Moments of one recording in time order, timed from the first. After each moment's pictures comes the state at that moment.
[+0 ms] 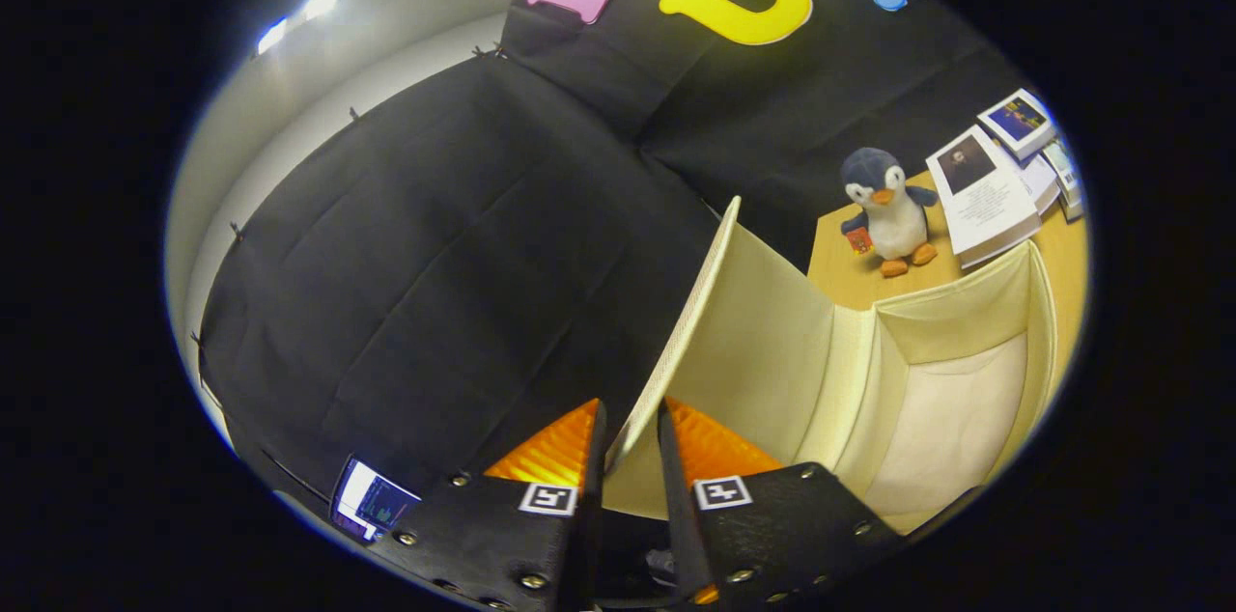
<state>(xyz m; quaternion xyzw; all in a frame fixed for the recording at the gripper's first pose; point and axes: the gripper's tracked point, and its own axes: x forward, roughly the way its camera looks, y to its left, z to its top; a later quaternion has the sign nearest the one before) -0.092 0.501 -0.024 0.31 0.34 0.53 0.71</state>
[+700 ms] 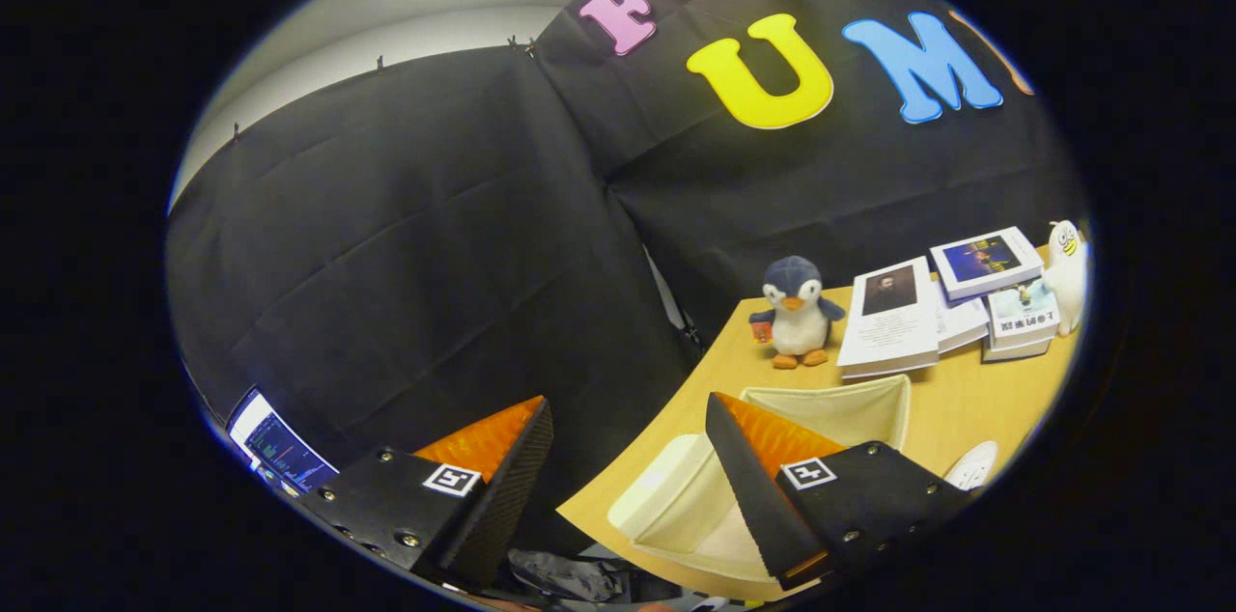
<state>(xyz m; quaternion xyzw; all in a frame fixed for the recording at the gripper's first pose) -0.031 0.397 -0.033 0.19 0.26 0.47 0.82</state>
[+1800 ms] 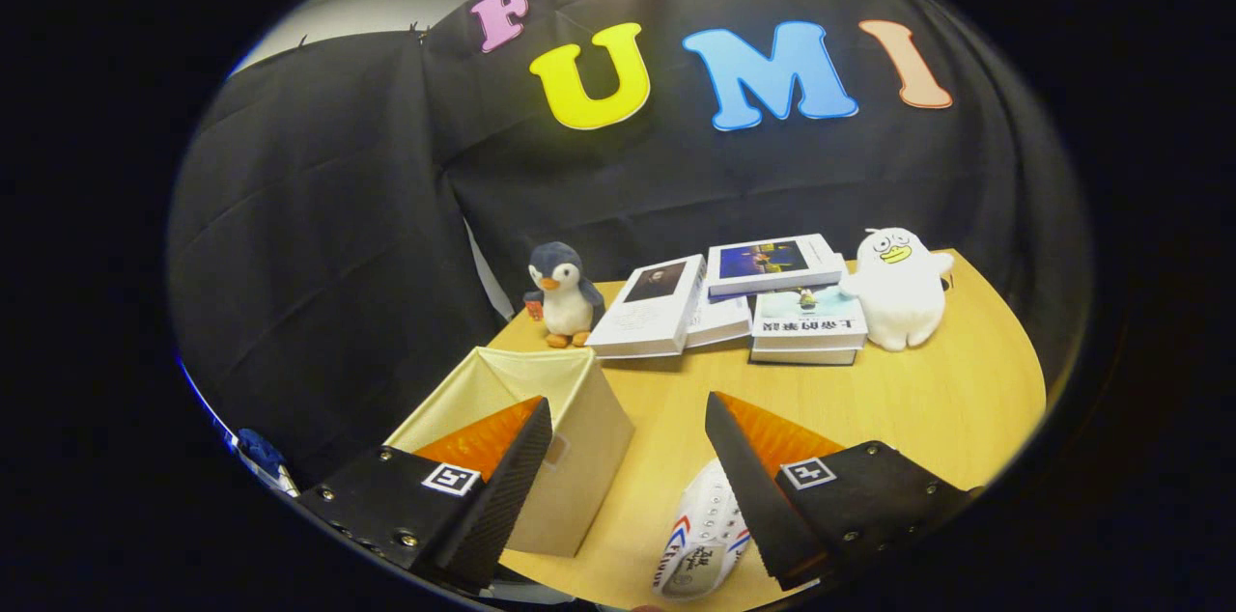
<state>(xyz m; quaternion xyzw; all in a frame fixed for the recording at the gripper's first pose) 0.050 0.190 -0.169 0.10 0.30 0.29 0.90</state>
